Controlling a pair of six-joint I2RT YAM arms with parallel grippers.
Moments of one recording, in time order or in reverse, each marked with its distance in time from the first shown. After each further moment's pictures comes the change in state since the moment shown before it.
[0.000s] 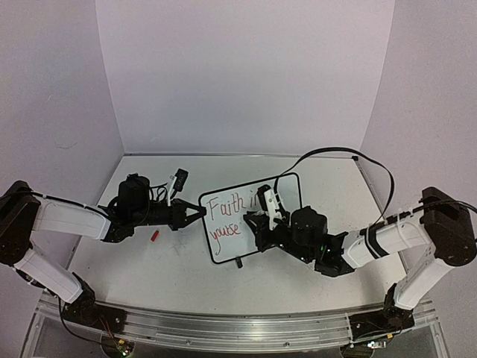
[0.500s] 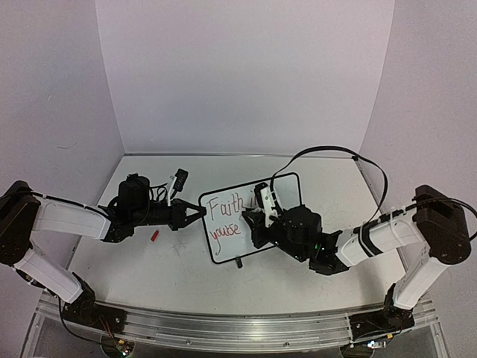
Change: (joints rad) left arm 0.000 0.000 0.000 0.000 0.000 0.000; right arm -0.004 0.046 0.041 0.007 0.051 -0.012
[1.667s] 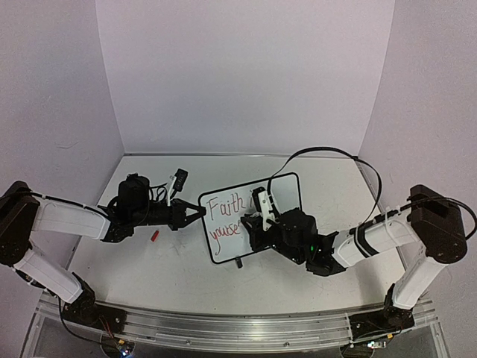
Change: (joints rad) left arm 0.000 -0.006 0.000 -0.010 -0.003 0.001; right arm 0.003 0.037 0.013 -0.046 0.006 0.076
